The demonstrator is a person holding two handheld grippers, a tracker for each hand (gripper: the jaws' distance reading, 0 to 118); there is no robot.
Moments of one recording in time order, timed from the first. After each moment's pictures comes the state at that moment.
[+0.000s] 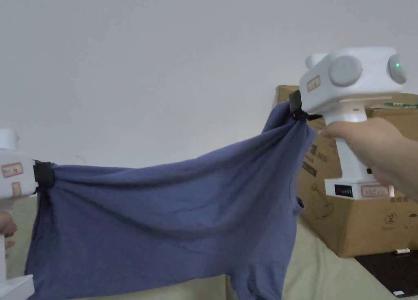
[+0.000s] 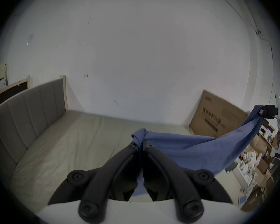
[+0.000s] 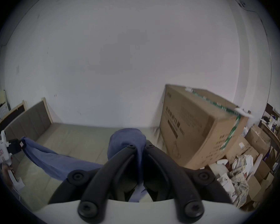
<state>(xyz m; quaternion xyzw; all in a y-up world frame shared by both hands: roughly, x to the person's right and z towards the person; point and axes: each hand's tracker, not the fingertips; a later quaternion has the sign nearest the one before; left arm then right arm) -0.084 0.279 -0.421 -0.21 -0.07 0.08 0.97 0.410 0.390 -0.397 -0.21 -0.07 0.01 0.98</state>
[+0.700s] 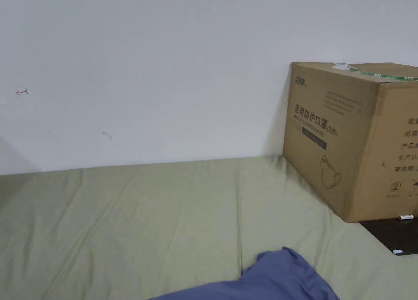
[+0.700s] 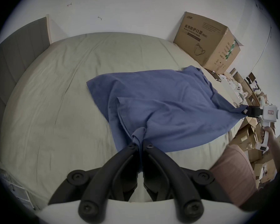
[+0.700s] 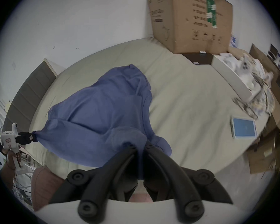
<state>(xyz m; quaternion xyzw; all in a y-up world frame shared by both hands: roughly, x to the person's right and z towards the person) -0.131 0.069 -0.136 -0.45 -0.18 0.03 0.87 0.462 0.084 -0.038 -0.43 -0.05 -0.14 0.89</state>
